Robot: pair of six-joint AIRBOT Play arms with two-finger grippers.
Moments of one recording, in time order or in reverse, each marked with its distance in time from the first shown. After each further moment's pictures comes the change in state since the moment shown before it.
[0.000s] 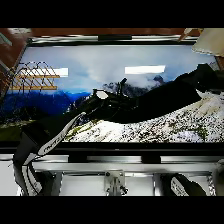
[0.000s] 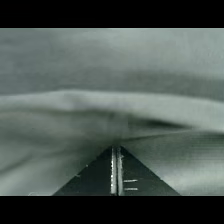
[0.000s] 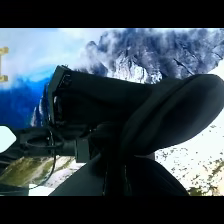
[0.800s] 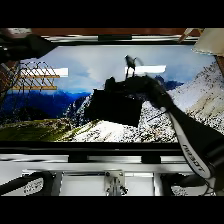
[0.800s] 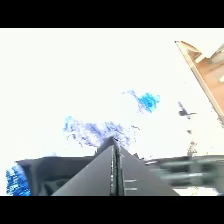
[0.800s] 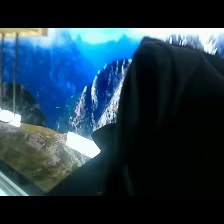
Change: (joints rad) left arm 0.705 0.728 0.007 0.474 -0.303 -0.104; right arm 0.752 -0.599 0.000 0.060 0.703 0.136
